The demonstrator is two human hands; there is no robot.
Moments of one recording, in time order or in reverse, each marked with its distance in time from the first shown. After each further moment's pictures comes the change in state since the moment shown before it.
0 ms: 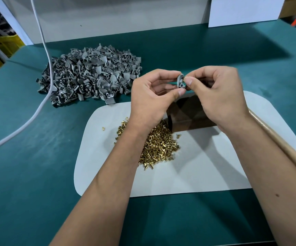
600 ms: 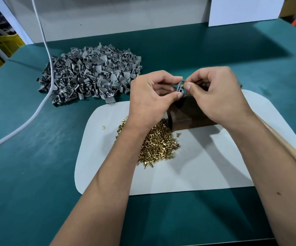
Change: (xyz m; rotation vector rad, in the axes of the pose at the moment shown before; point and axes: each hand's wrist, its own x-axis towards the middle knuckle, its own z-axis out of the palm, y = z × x) left_hand 0.000 0.007 -0.004 0.167 -0.034 0.004; right_hand -0.002 -0.009 -0.005 -0.201 -0.097 -0.035
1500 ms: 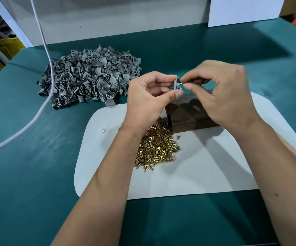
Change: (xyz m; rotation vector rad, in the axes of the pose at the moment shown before) left_hand 0.002 -0.009 -0.004 -0.152 0.007 -0.034; right_hand 0.002 0.007 -0.011 -0.094 0.060 -0.408
